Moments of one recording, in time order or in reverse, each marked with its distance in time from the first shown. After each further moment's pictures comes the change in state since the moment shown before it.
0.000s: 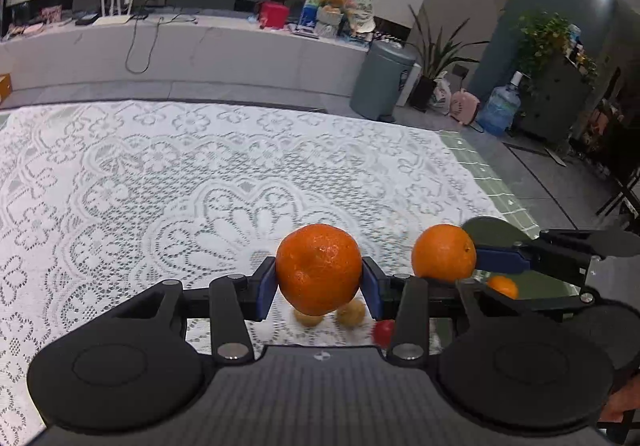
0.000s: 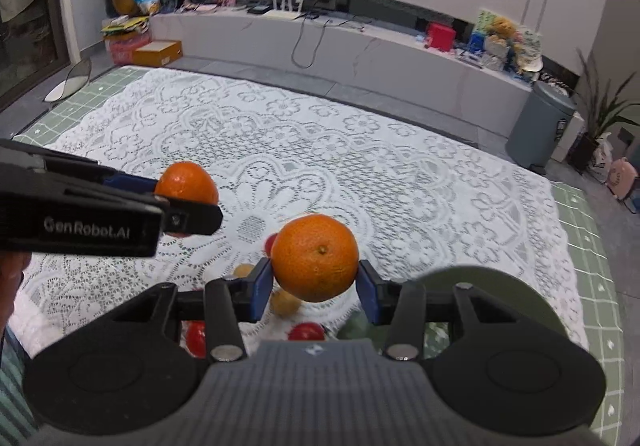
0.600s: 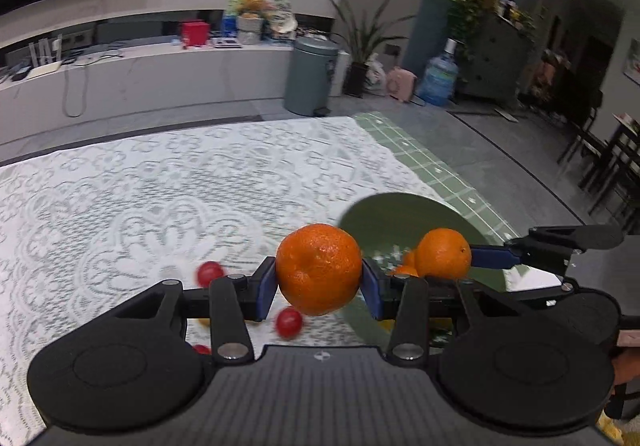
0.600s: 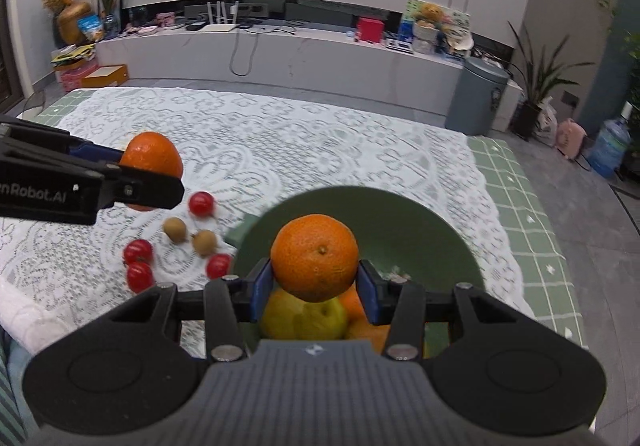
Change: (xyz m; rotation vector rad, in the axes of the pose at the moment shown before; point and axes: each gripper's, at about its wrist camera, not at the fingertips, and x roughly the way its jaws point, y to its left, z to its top) left arm -0.006 -0.086 -0.008 0.205 0.010 -0.110; right arm -0.050 -0.063 -0.061 0.136 -0.006 -0.111
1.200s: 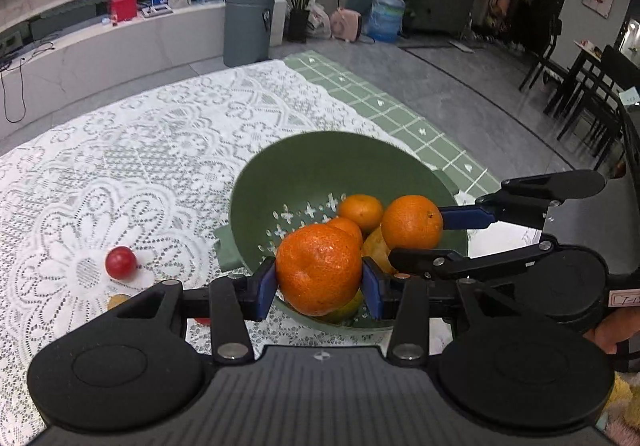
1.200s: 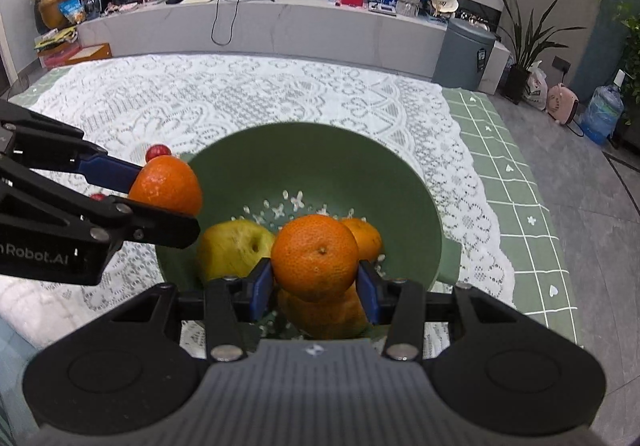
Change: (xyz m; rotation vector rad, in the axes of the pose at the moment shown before) left arm 0.058 -0.048 -0.011 0.144 0.167 -0.095; right arm 0.017 -0.038 -0.027 0.010 0.105 -0.014
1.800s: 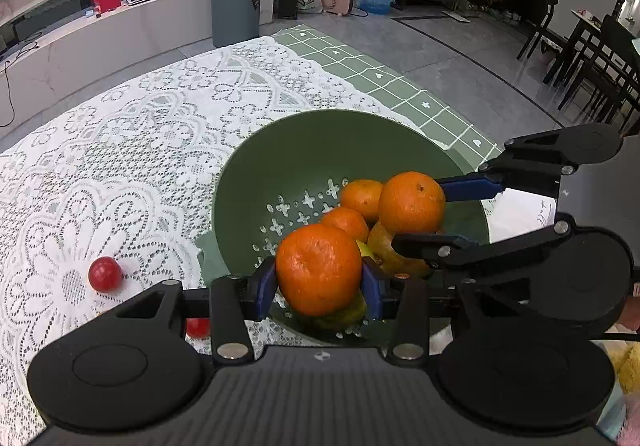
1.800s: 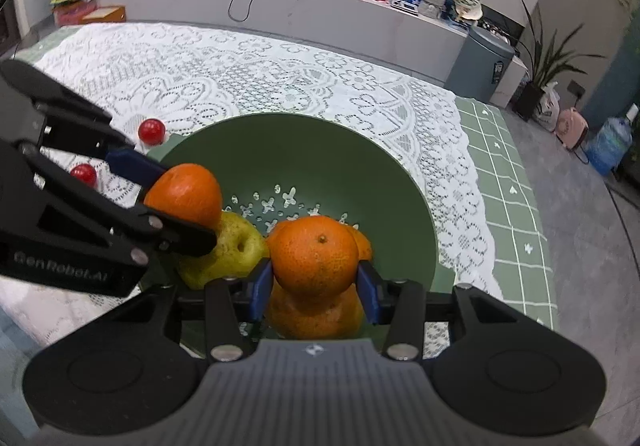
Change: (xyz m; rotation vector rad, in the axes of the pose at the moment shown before) left arm 0.026 -0.001 0.010 0.044 0.070 0.005; right arm 0.016 -0.002 0.015 -0.140 0.041 -0.012
